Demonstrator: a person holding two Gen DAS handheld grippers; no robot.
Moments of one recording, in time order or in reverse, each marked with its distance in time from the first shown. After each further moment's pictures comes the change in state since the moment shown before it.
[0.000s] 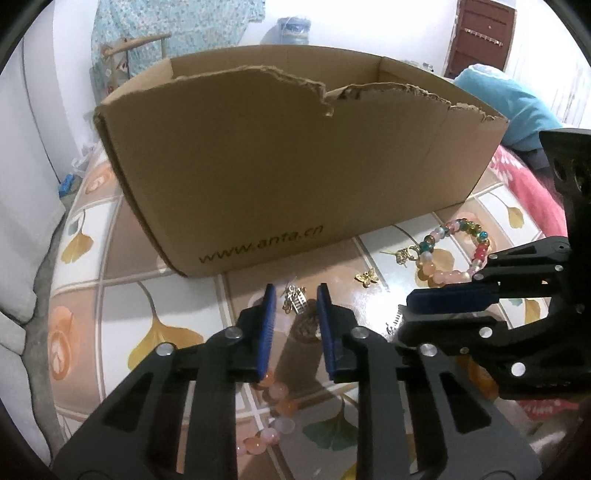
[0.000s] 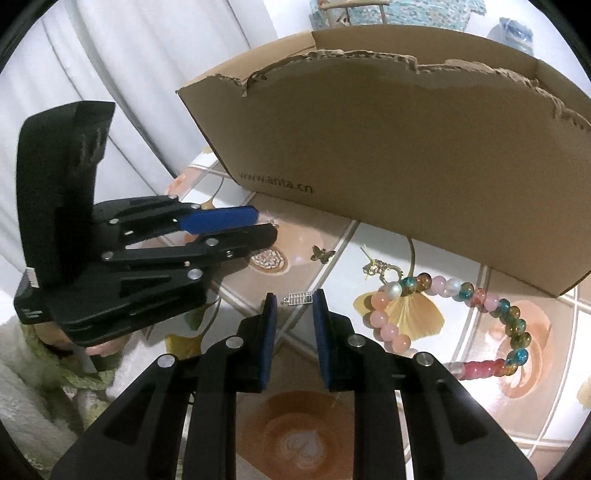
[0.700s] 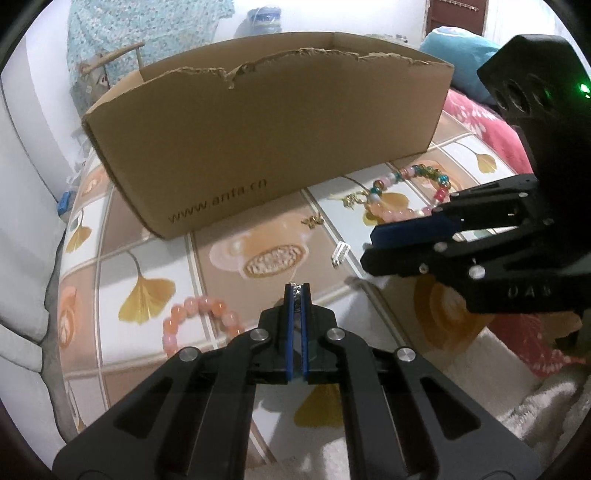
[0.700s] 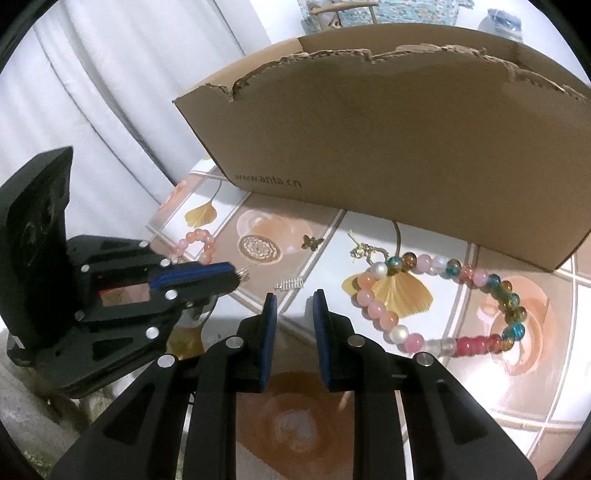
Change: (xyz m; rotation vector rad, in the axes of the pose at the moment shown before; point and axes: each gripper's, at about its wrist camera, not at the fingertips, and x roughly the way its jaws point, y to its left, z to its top) left arm -0.025 -0.040 -0.028 0.109 0.059 0.009; right arm -0.029 -0.017 -0.015 0.044 -0.024 0.013
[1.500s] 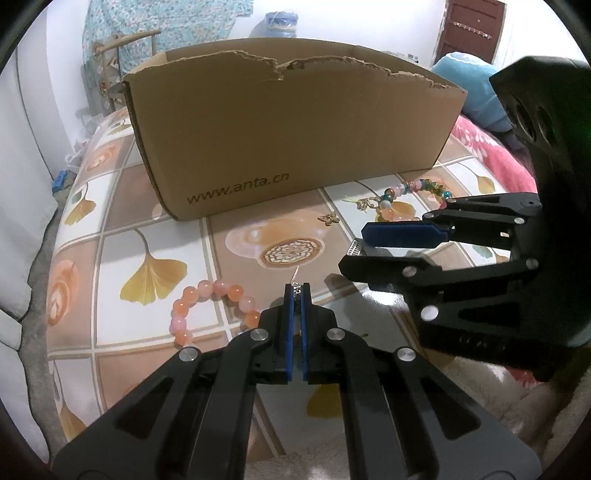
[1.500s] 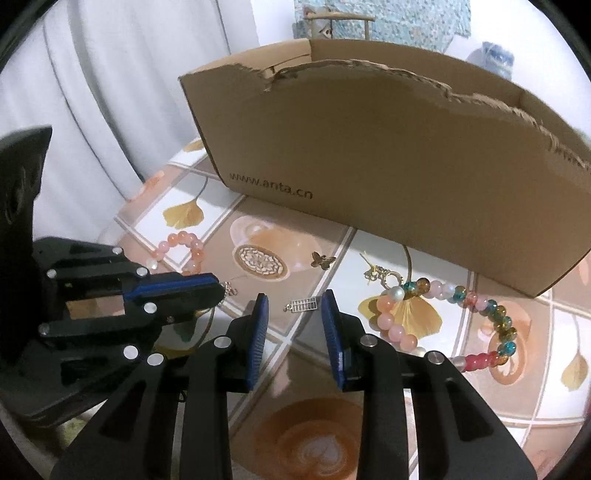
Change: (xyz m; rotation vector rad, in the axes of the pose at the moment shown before) left arm -0.007 0.025 -0.015 -0.100 -0.039 -0.059; right arm 0.027 0.047 0.008 -0.104 -0.007 -0.230
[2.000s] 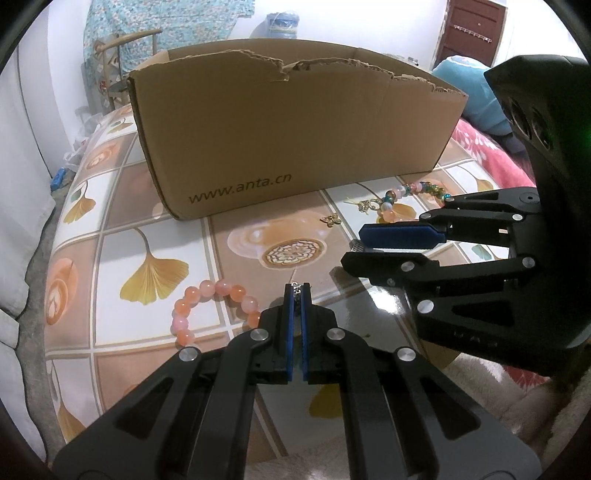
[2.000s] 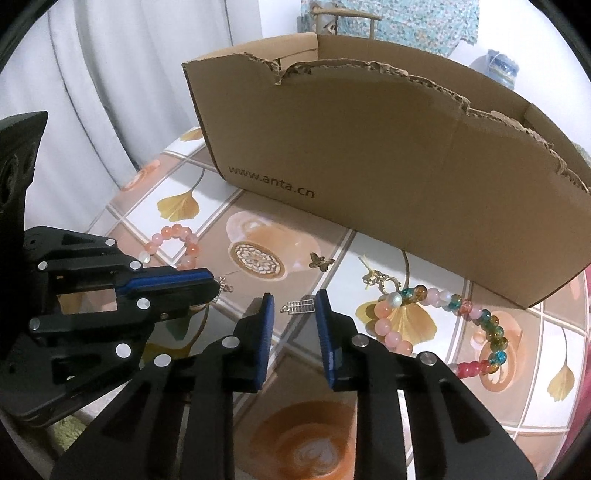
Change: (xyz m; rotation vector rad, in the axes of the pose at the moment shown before) left arm -0.001 0.003 0.000 -0.007 -0.005 -0.009; right arm 0.012 0.007 0.009 -0.039 0.032 -0.031
